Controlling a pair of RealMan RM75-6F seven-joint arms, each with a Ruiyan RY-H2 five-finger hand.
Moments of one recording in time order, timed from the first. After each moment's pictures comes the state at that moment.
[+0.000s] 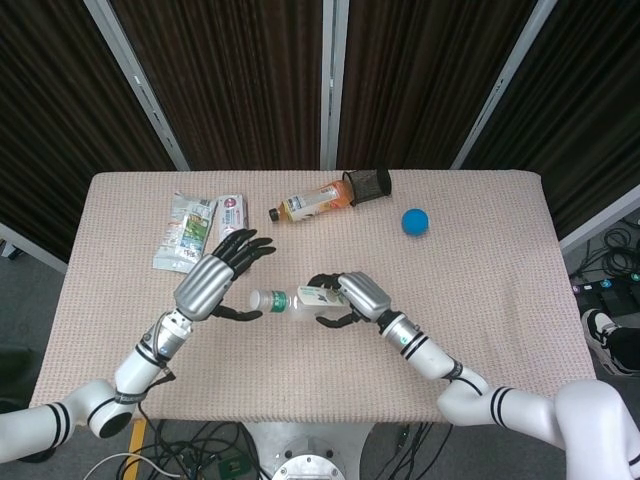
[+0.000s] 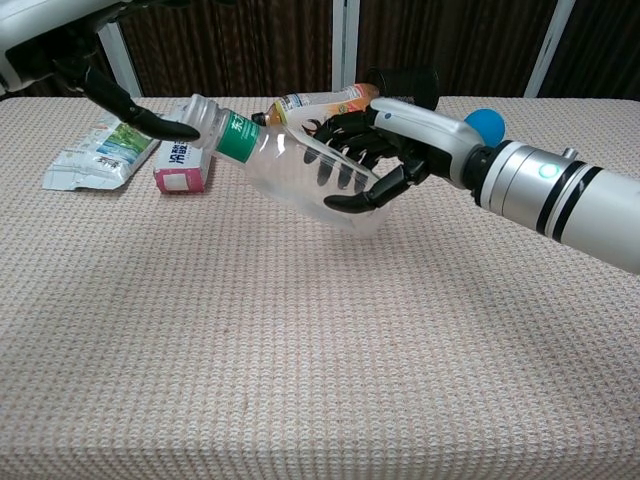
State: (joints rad) left arm -0.65 -1.47 -0.16 -1.49 1.62 1.24 -0.24; right arm 0.82 -1.71 0.14 -1.21 -1.52 0.94 0.57
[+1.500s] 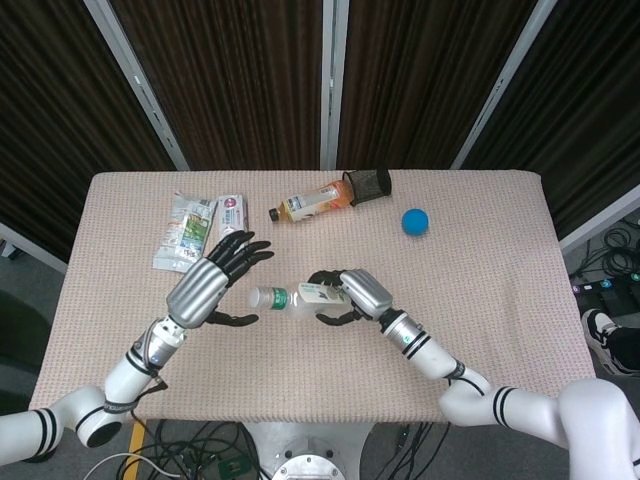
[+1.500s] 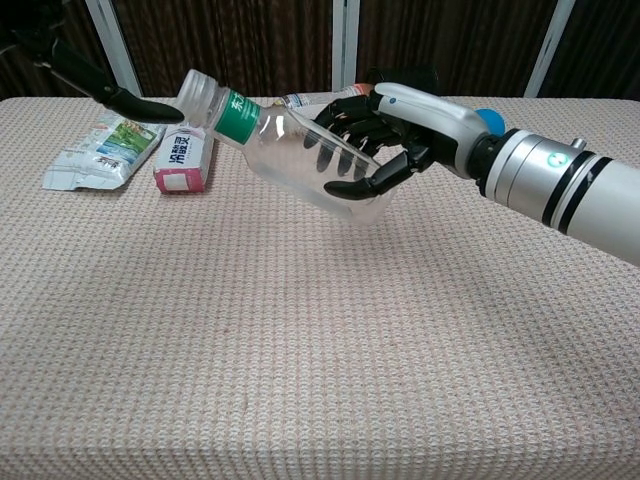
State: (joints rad) left arm -0.64 -1.40 -0.13 -1.58 1.64 1.30 -0.19; right arm 0.82 -1.69 0.14 -1.24 -1.51 0.98 0.59
